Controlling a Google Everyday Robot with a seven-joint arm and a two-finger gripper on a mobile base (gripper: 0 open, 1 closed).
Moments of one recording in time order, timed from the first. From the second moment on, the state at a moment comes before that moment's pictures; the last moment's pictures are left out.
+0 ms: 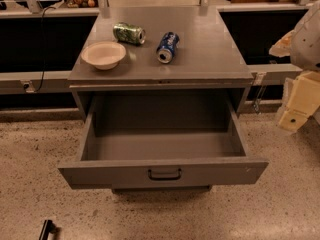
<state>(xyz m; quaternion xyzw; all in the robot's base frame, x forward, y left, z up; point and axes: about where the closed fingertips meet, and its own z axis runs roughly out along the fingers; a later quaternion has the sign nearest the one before) 0.438 -0.217 0.977 -0.60 0.78 -0.04 0.16</state>
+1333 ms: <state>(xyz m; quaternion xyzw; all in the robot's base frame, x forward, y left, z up) 0.450 -0.215 0.903 -0.59 0.78 -0.01 0.19</state>
